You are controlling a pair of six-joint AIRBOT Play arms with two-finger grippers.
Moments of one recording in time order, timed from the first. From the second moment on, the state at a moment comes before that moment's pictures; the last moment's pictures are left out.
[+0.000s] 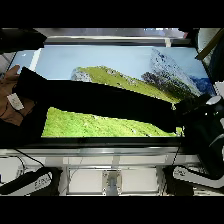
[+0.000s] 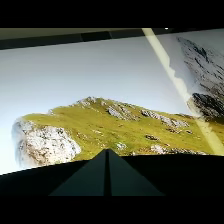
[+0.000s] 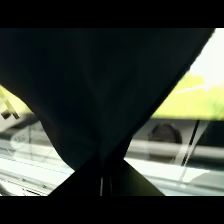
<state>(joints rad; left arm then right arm) -0.01 -1.22 1.73 1.10 -1.06 -1.25 -0.46 -1.29 0.83 -1.10 1.43 1.32</state>
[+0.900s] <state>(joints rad) -0.05 -1.25 1.73 1.10 -1.06 -1.26 -0.76 -1.25 0.77 -1.07 1.26 1.27</state>
